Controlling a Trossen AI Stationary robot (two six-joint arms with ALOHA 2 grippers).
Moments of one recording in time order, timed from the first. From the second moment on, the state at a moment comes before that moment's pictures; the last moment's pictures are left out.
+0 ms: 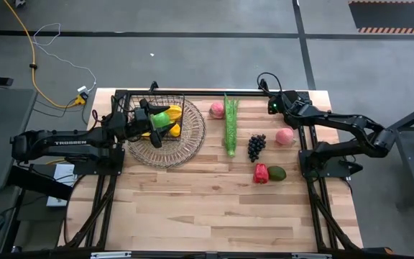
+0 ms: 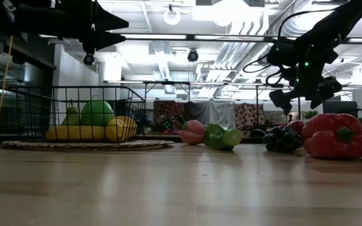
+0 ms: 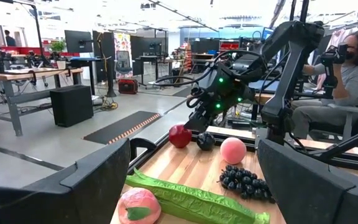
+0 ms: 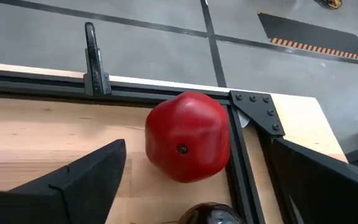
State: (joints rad) left arm 0.38 0.76 0.32 0.53 -0.12 0.00; right arm -0.72 1.21 0.58 -0.38 0.80 0.56
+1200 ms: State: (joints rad) left arm 0.38 0.76 0.32 0.53 -0.12 -0.01; right arm -0.84 1.37 0.58 -0.26 0.73 0.86
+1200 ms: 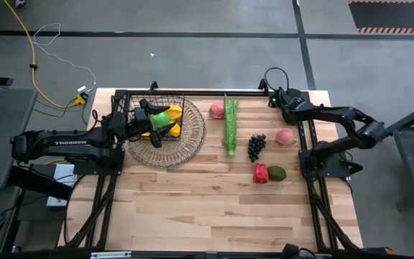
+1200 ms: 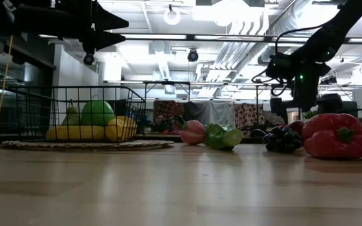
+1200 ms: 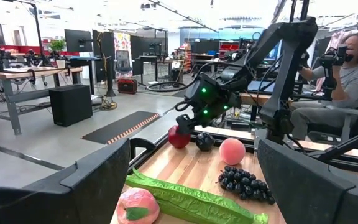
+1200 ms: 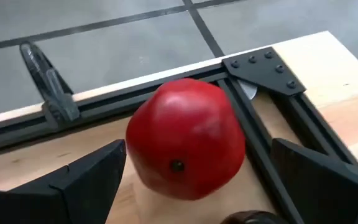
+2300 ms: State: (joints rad) left arm 0.38 0.76 0.32 0.53 -0.11 -0.02; right arm -0.81 1.47 0.58 -0.18 0.84 0.92
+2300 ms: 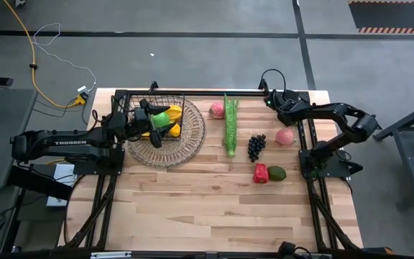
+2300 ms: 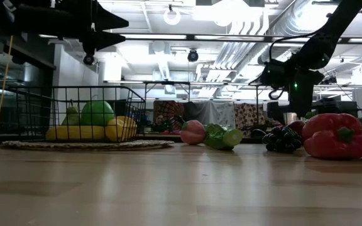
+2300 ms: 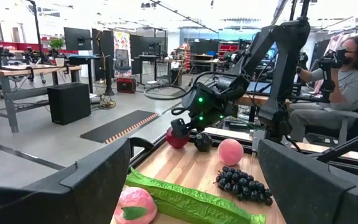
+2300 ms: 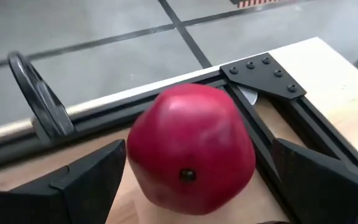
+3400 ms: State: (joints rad) left arm 0.38 0.76 0.32 0.53 -0.12 -0.02; right arm -0.76 1.51 0.58 -0.21 0.85 0.84
